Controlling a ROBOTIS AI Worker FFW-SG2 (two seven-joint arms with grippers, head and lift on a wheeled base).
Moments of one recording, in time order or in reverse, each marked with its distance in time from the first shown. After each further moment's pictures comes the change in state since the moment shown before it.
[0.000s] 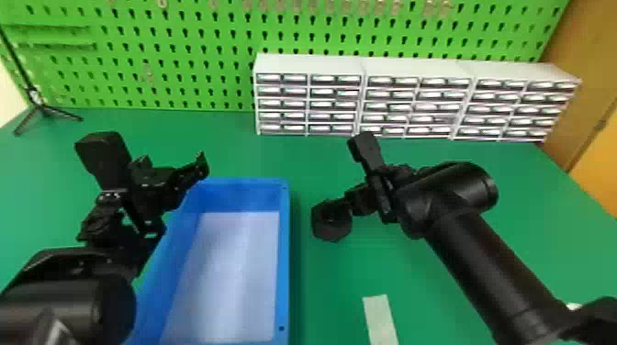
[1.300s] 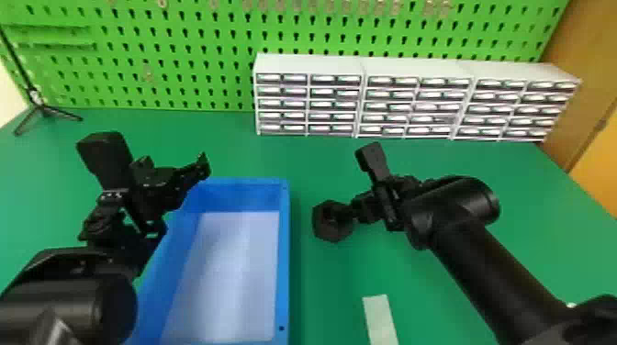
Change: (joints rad) left arm -0.003 -0.001 -0.003 0.005 0.002 0.000 -0.002; right arm -0.022 -0.002 -0.011 0.163 -0.002 -0.150 -0.002
